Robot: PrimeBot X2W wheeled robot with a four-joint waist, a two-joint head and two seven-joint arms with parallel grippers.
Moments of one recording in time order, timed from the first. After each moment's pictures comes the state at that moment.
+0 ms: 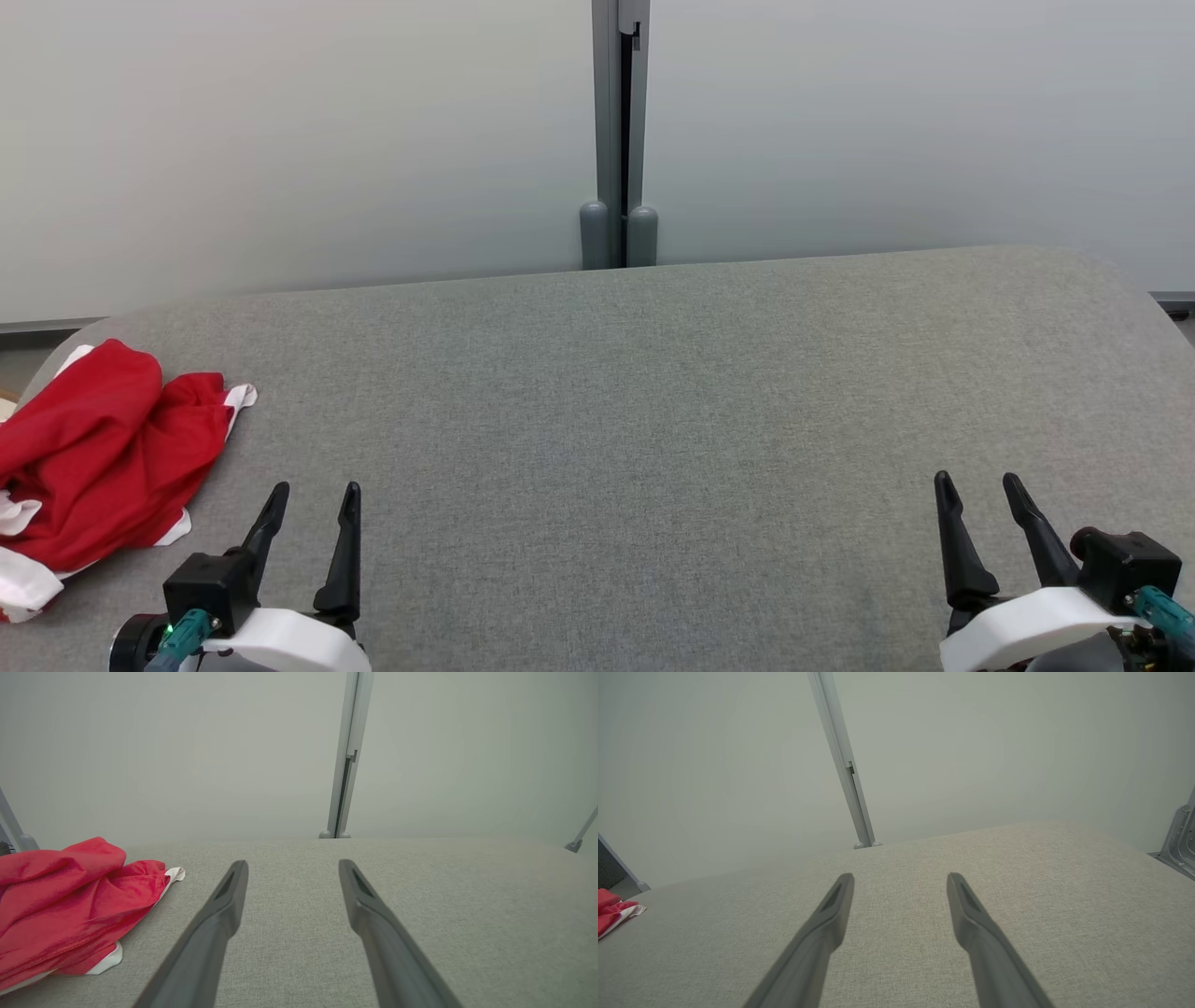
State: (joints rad) left arm -0.04 0.11 -0.05 0.33 -0.23 -0.08 -0.22; right arm -0.02 -0.08 0.03 0.27 0.27 0.13 -0.11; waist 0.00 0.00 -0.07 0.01
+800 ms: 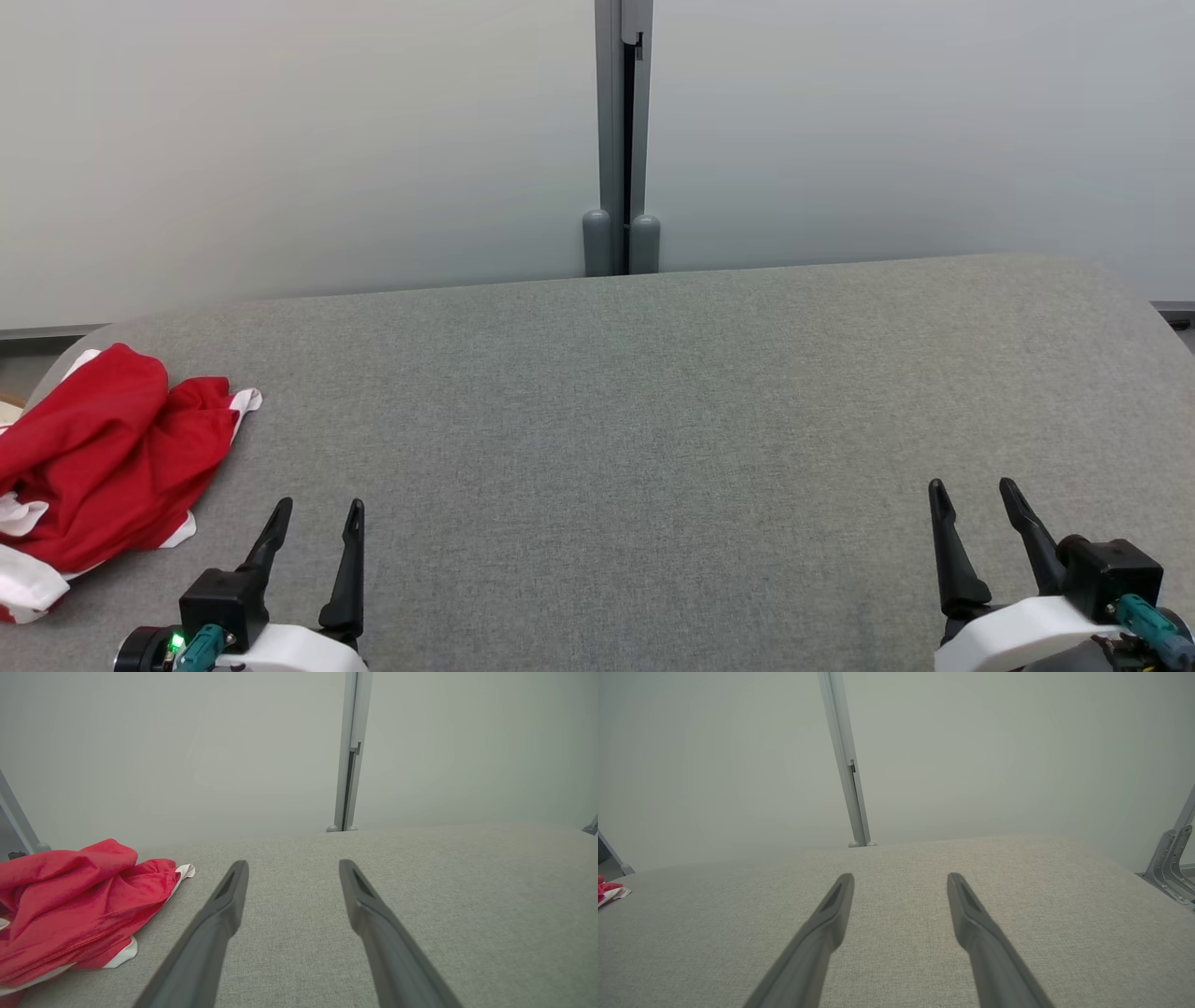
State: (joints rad) left arm -0.03 0.08 -0.01 0.38 -0.13 -0.10 -0.26; right arm -0.01 -0.07 0.02 0.28 0.17 0.13 -0.13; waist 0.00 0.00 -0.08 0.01
